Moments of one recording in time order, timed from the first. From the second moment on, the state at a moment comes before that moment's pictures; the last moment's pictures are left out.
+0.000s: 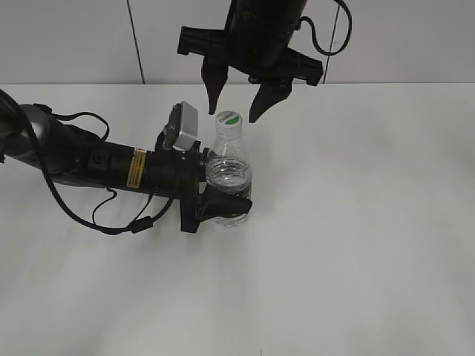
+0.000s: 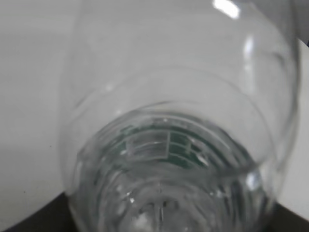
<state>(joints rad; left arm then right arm) -0.30 2.31 -1.20 1.48 -1.10 -0.65 0.66 2.06 -1.93 0.15 1.22 0.53</state>
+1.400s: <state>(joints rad) -0.30 2.31 -1.20 1.48 -1.10 -0.65 0.67 2.08 -1.93 0.16 1.22 0.51</state>
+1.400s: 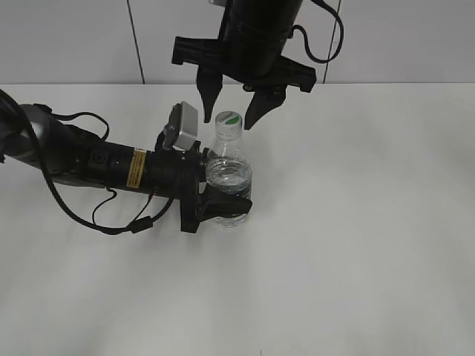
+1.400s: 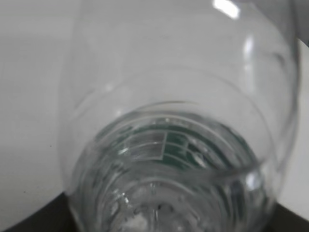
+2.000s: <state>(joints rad) -0.30 2.31 -1.20 1.48 -1.10 -0.65 0.67 2.08 -1.93 0.16 1.22 0.49</state>
